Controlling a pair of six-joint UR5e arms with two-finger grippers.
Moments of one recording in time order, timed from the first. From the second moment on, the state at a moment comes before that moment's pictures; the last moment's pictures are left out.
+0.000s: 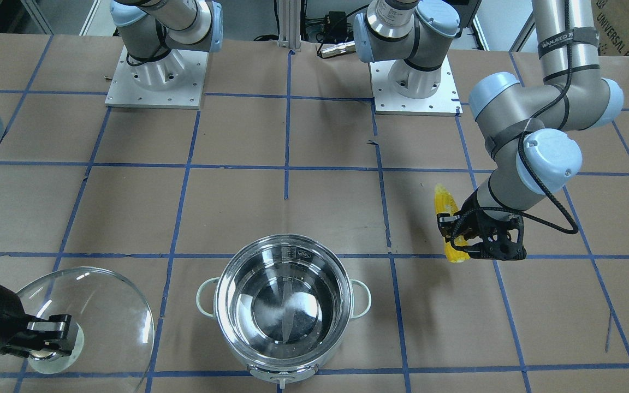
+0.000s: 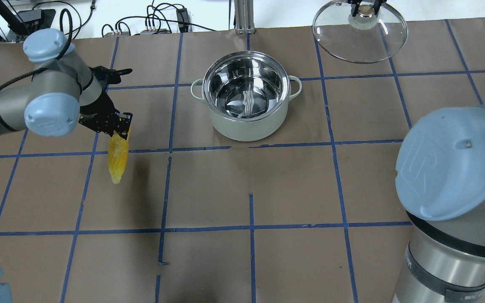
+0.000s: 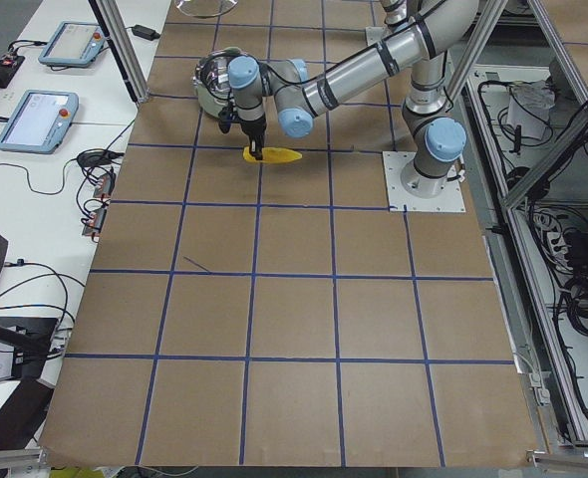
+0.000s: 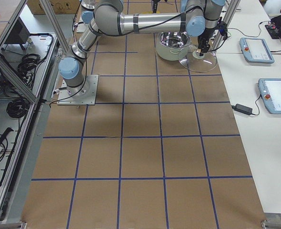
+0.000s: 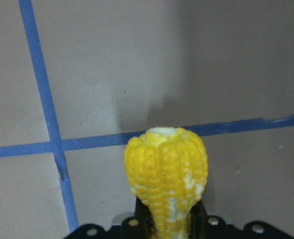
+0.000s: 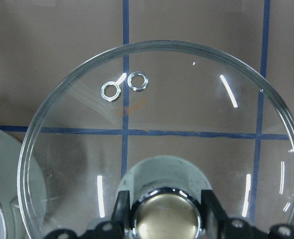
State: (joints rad) left arm -1.41 -1.87 -1.73 -1.20 1.54 0.16; right arm 1.50 -0.89 0.79 -1.54 -1.57 -0.12
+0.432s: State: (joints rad) left arm -1.60 -2.00 -1.38 -1.35 1.41 -0.14; right arm 1.50 -0.89 0.79 -1.54 -1.57 -0.12
